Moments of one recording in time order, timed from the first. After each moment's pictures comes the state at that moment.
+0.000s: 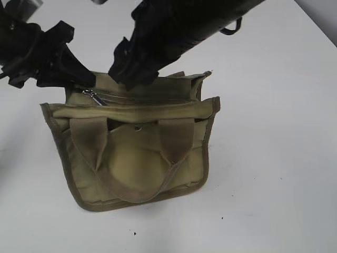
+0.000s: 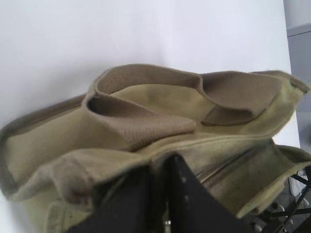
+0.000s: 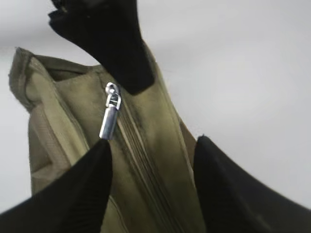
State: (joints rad) left arm -0.20 1.59 -1.11 -0.82 0.89 0.34; right arm 0.71 1.69 -1.36 0.30 0.53 -0.73
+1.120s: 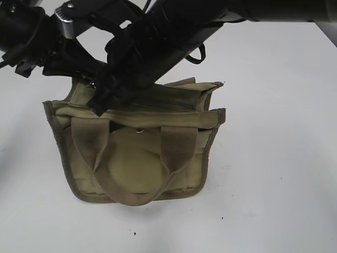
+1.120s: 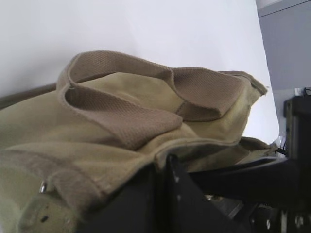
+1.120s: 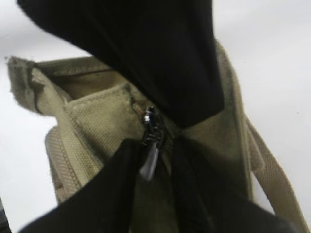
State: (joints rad) left arm -0.24 1.58 -1.19 -0.83 0.99 0.34; right arm 0.77 1.83 -1.43 0.33 0.56 -0.65
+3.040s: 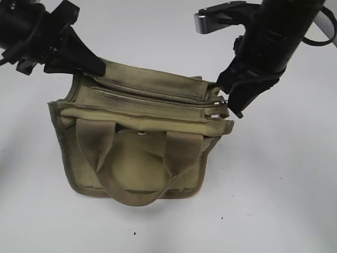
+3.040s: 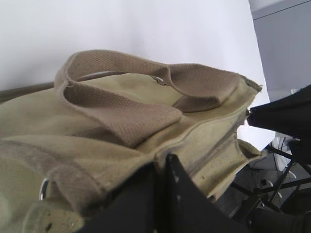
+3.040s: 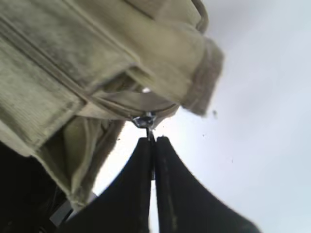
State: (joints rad) left arm -0.25 1.57 -1.19 -0.84 0.98 0.35; right arm 0.44 1.75 -1.43 0.17 1.19 -0.43
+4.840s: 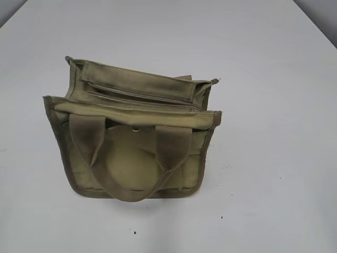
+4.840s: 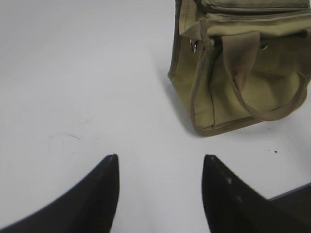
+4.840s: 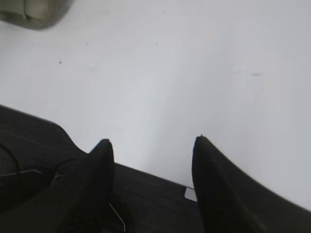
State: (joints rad) left arm -0.25 -0.01 -0.53 -0.02 1.08 0.11; right arm 0.41 0.23 -0.52 -0.07 1.18 -0.05
